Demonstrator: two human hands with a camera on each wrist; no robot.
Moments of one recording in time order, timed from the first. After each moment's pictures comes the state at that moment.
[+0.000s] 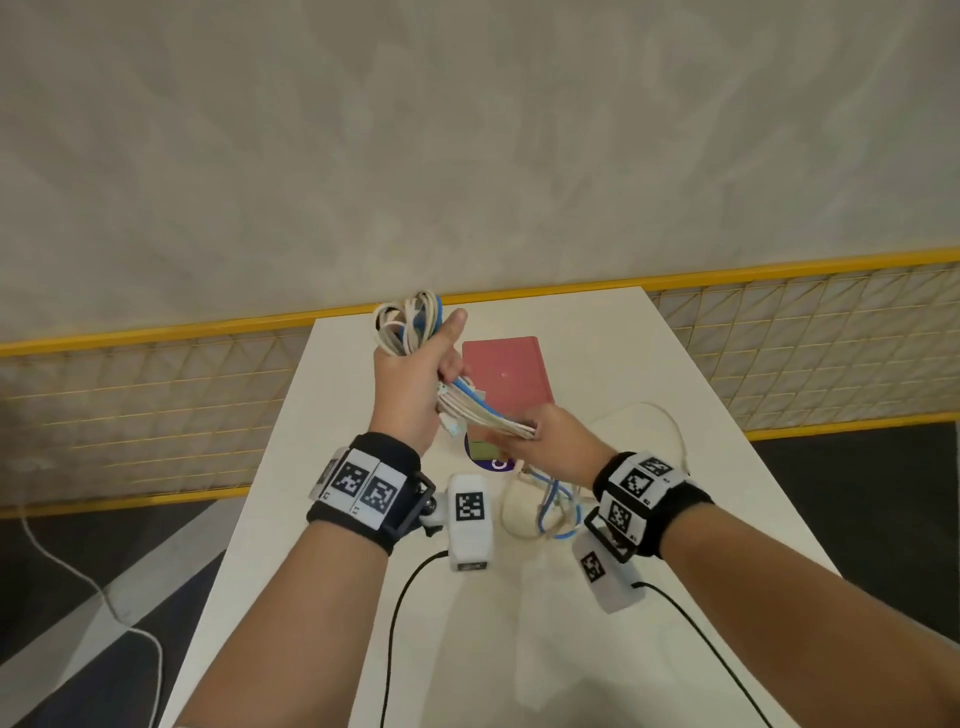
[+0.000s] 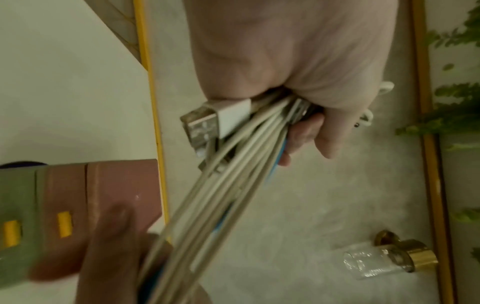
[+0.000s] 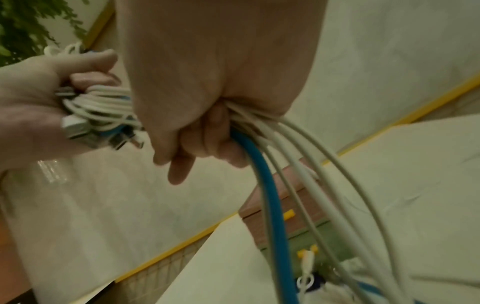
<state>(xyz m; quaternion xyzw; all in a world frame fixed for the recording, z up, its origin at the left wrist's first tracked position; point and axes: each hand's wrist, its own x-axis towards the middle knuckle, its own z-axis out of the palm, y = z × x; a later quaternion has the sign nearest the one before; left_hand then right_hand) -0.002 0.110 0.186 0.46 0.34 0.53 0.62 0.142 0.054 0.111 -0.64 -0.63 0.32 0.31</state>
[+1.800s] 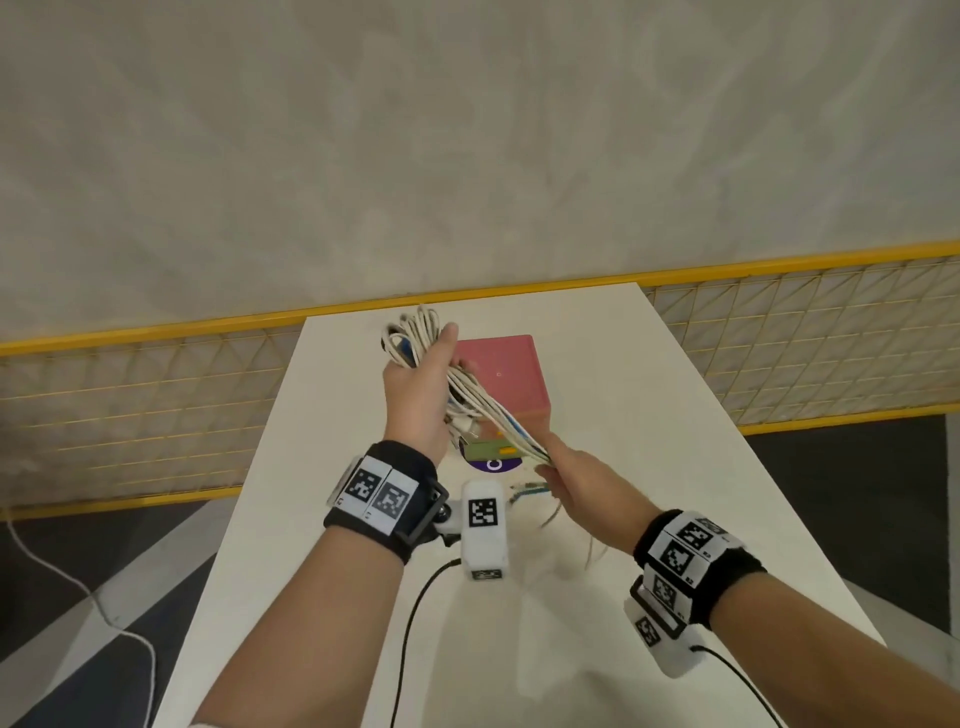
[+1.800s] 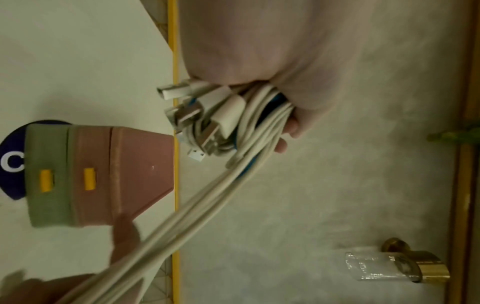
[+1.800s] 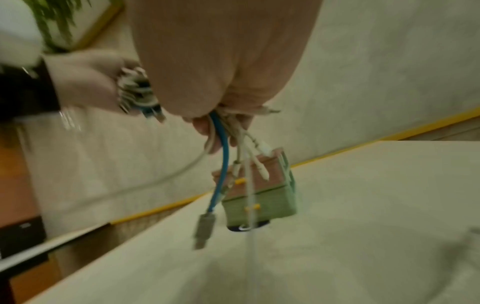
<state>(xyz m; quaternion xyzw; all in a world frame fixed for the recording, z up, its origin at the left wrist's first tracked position) 0.013 0.115 0.169 0.37 0.42 0.52 0.65 0.161 0.002 0.082 -0.64 -0.70 0.20 0.24</state>
